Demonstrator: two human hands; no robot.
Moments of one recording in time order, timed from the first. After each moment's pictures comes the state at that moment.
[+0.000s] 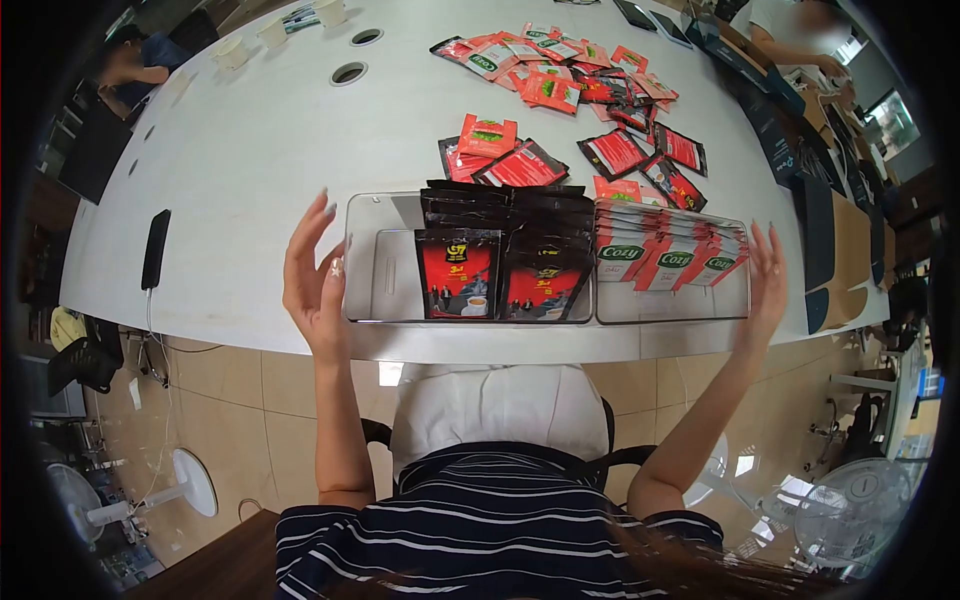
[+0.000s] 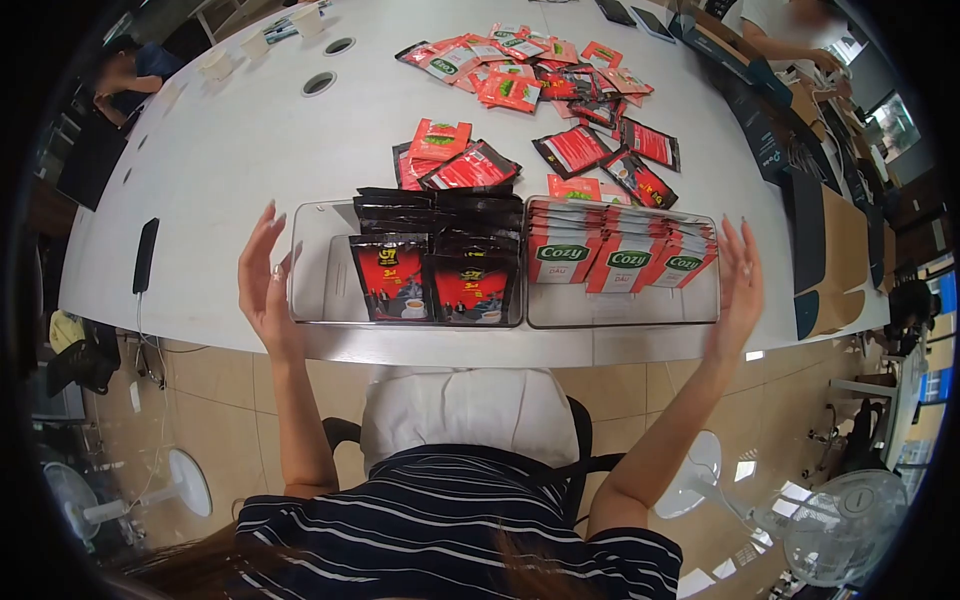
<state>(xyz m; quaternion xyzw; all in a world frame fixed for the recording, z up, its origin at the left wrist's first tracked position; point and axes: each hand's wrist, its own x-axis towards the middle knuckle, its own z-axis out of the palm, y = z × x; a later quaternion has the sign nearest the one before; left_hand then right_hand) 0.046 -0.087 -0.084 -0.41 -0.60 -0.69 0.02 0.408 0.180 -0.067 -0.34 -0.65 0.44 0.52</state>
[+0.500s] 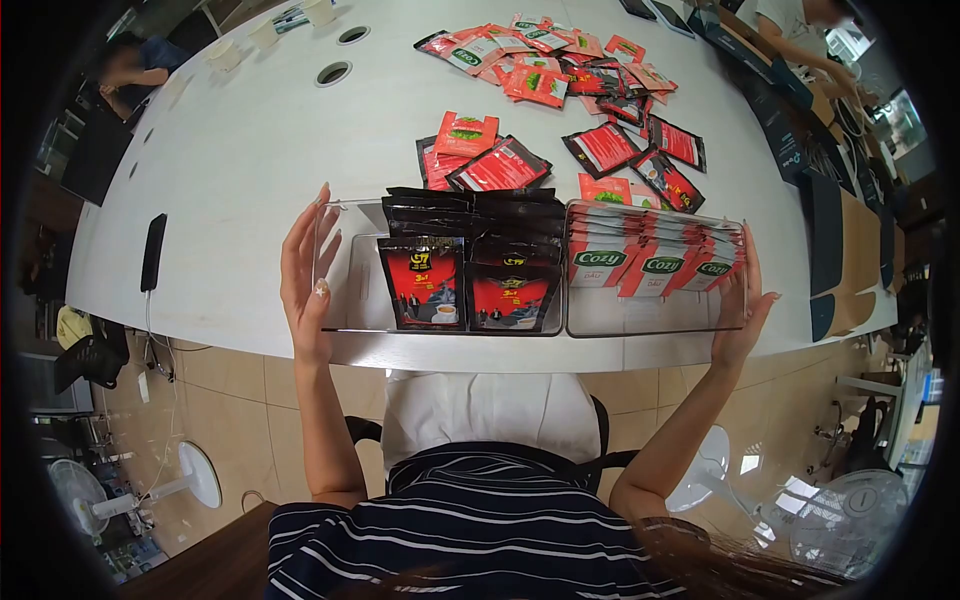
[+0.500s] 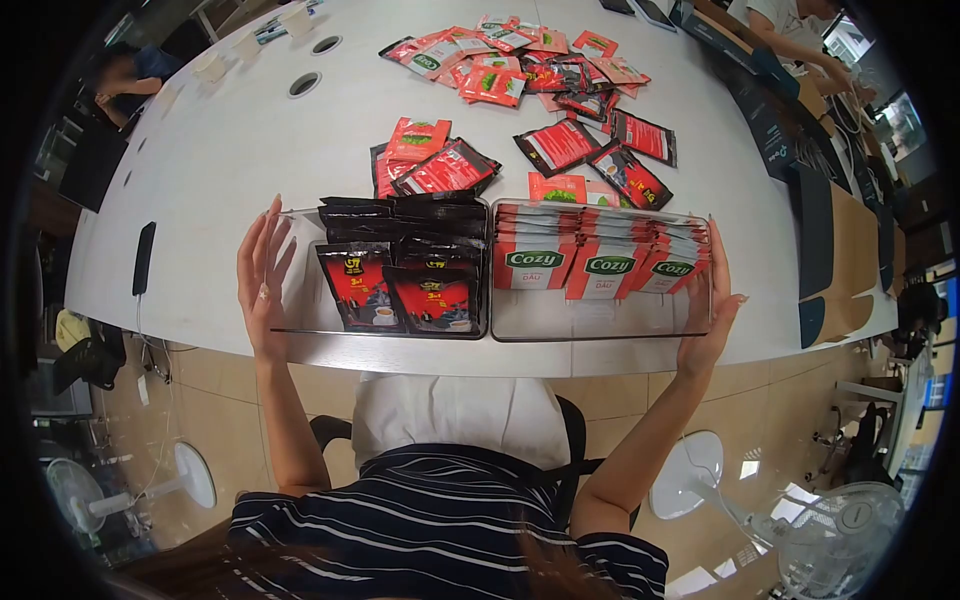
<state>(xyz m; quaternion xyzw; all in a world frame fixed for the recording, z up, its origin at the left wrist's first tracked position) 0.051 -0.076 -0.079 -0.42 -0.64 -0.63 -0.10 0.403 0.179 -0.089 -0.30 -0.65 0.50 0.49</state>
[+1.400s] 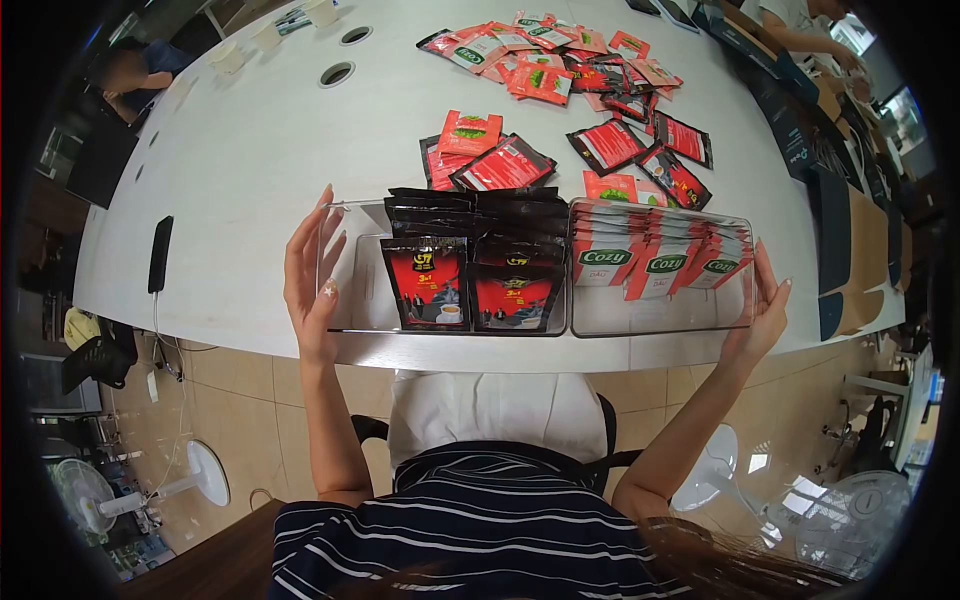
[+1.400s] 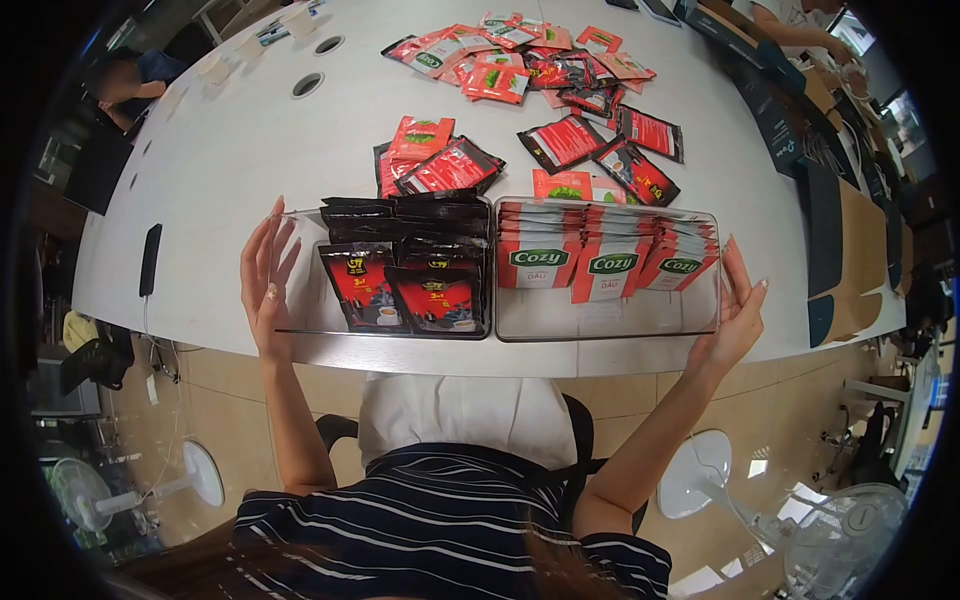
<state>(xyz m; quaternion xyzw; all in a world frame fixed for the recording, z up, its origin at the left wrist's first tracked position) 0.050 -0.076 -0.080 -0.43 -0.64 -0.63 -0.08 0.410 0.182 -0.084 -0.43 -0.50 0.48 0.58</state>
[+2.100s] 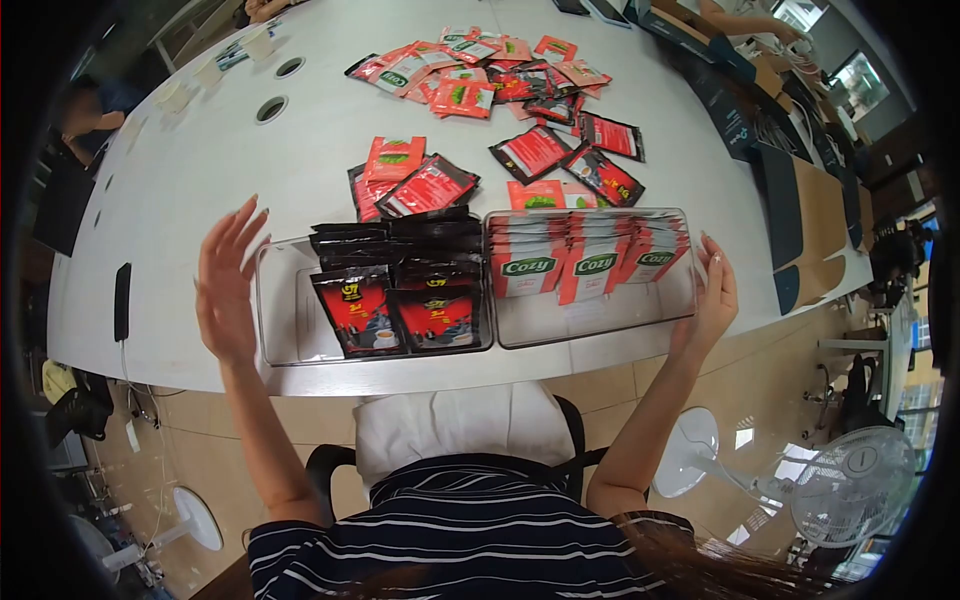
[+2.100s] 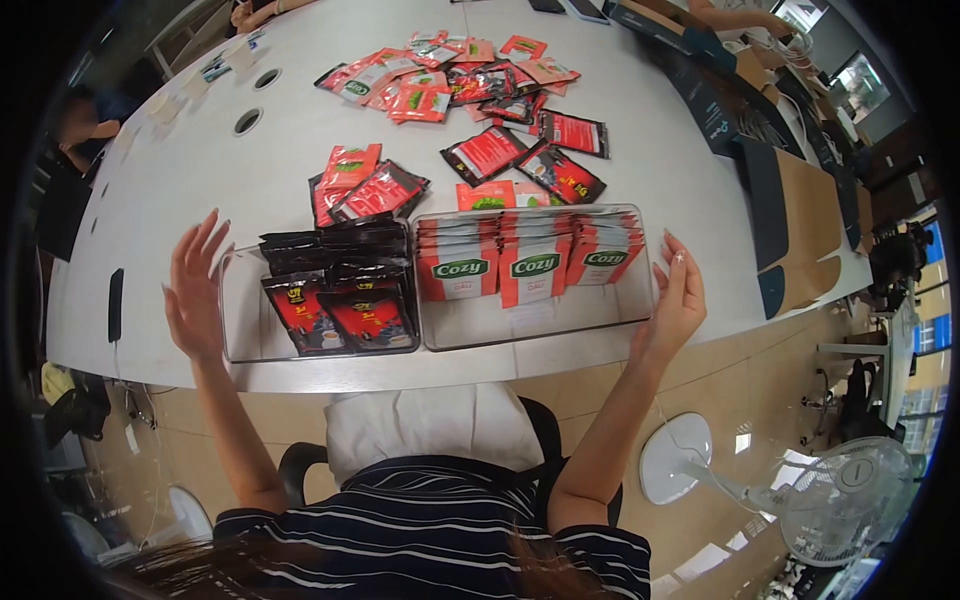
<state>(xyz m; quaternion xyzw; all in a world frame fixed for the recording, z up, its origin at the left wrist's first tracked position) 0.010 -0.062 -0.057 -0.46 -0.56 -0.67 -0.15 0.411 0.184 -0.091 -0.45 -0.47 0.42 0.63</state>
